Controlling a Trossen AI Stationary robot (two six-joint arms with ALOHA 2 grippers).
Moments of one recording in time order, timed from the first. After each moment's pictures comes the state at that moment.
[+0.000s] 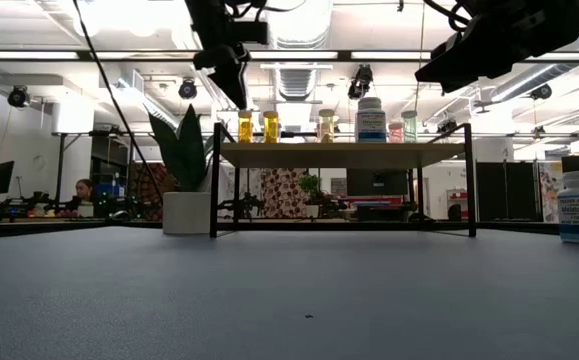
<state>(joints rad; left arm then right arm) 0.33 1.62 1.63 -1.03 -0.30 0.50 0.14 0.91 0.49 0.04 0.08 -0.12</state>
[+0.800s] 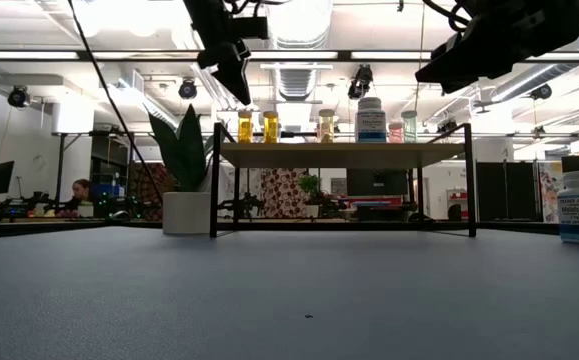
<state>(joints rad) 0.33 1.59 1.60 -0.96 -0.30 0.50 0.14 0.91 0.49 0.04 0.08 -0.11</state>
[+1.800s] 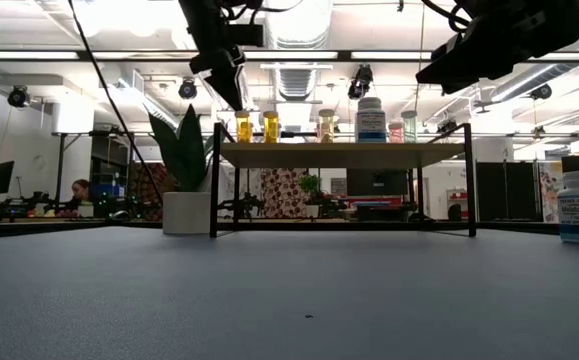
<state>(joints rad) 0.33 1.58 1.57 -0.99 -0.32 0.48 0.14 0.91 0.49 0.03 0.08 -0.11</state>
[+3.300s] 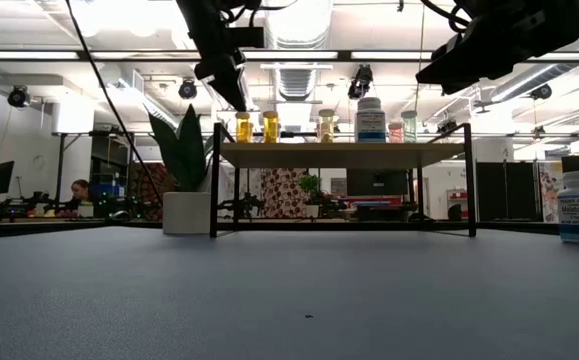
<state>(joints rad) 0.34 1.56 1.51 -0.90 -0.35 0.48 0.14 0.91 0.49 0.03 0.08 -0.10</state>
